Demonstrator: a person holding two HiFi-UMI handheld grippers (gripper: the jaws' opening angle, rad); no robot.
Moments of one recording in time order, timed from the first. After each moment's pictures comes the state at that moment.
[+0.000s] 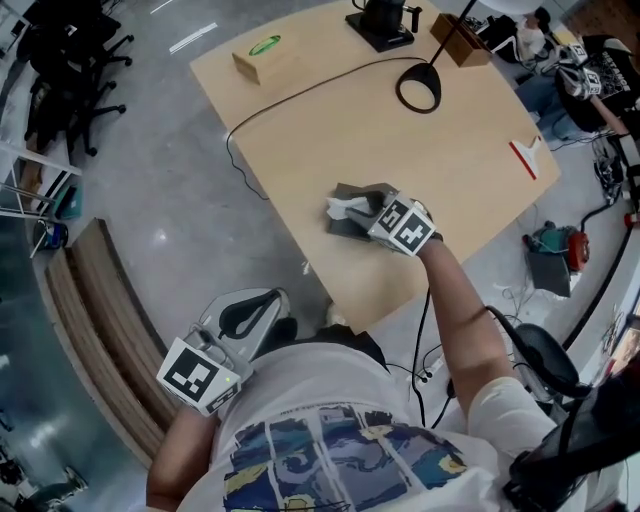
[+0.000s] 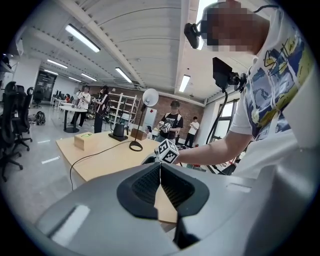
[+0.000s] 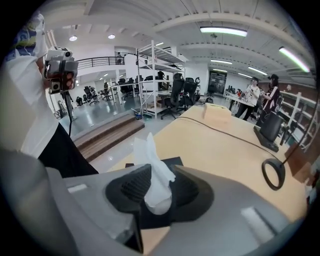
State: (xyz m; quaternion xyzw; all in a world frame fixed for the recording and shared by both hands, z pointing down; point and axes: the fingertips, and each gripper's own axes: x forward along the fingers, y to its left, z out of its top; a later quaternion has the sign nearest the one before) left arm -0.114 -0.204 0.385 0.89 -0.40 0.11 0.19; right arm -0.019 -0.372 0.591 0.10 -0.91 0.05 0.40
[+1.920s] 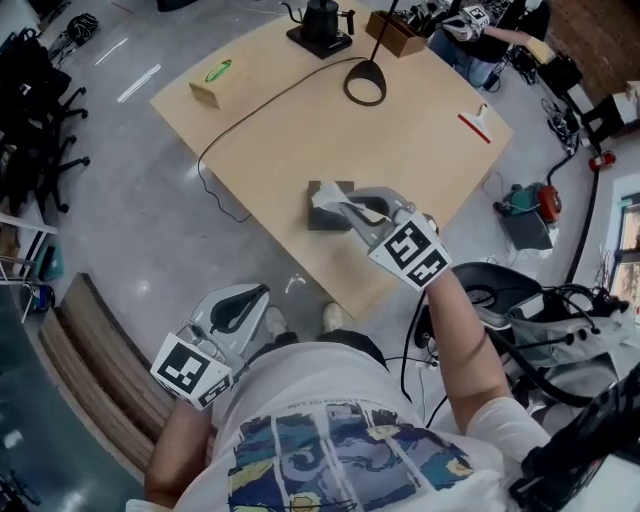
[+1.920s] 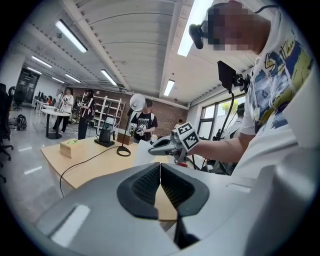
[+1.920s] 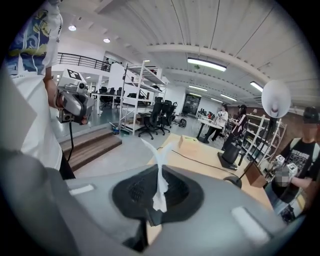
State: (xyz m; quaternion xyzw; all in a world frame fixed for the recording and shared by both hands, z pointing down) left arm -0.130 -0.190 0.370 0.93 -0.32 0.08 0.15; right arm -0.010 -0.319 0.429 0.26 -0.91 -0.03 0.32
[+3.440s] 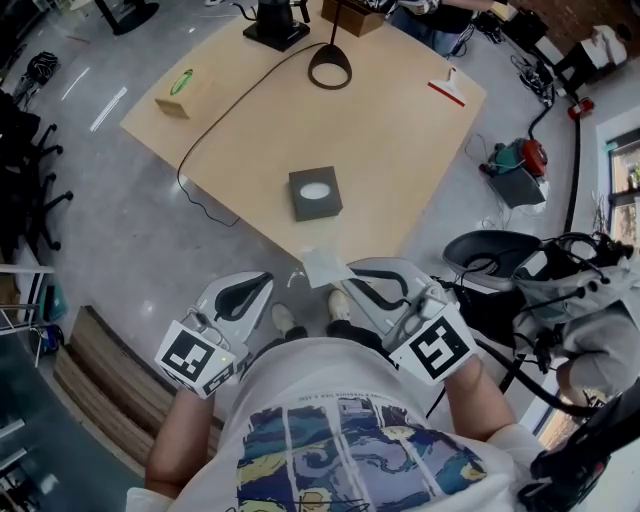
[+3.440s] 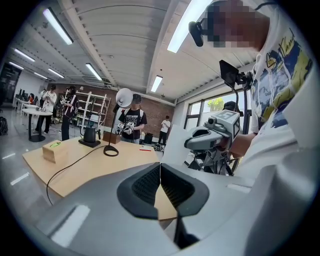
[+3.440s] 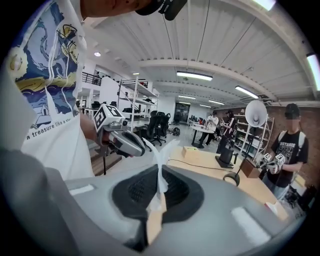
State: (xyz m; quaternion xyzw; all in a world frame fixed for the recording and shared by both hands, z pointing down) left arm -0.109 -0.197 0.377 0.96 -0.24 0.10 0.14; right arm -0.021 -0.175 0.346 0.31 -0.92 -0.01 0.24
